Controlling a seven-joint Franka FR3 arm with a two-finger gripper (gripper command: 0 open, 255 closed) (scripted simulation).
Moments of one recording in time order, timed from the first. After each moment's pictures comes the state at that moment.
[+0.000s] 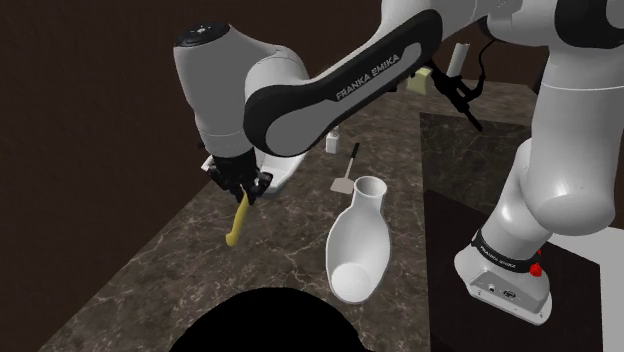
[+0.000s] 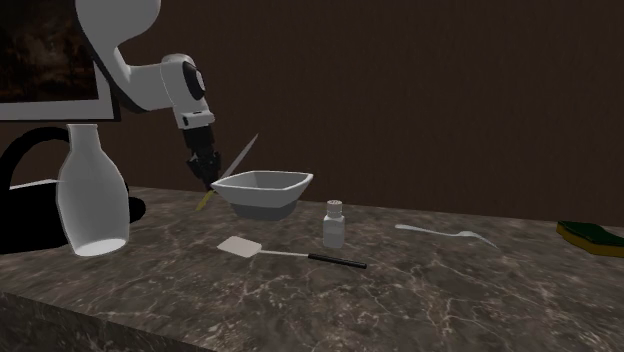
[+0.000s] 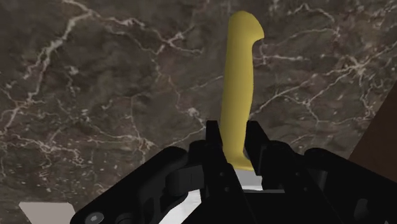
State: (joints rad) arm 0.28 0.27 0.50 -1.82 -0.36 2.06 1.98
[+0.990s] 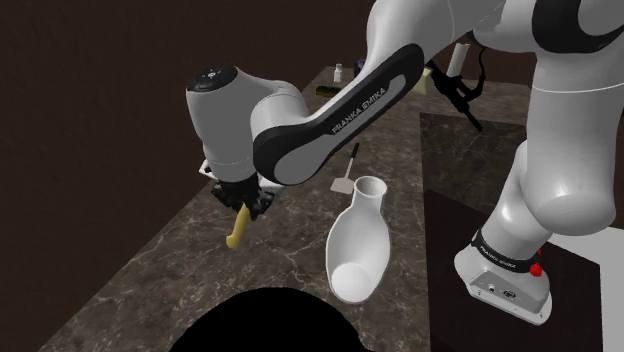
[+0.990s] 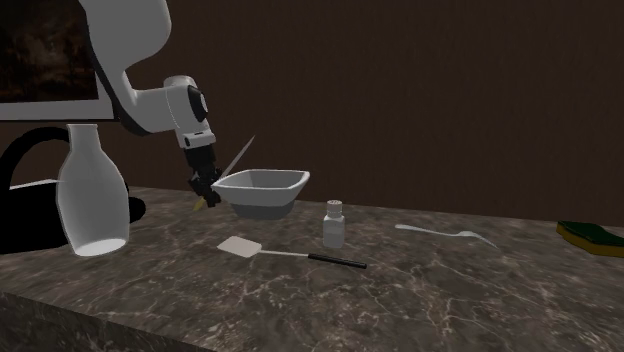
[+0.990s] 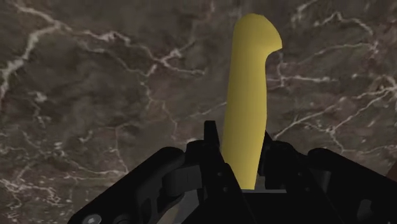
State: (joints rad) arm 0.29 0.33 0.48 -1.88 -0.41 2.17 2.03
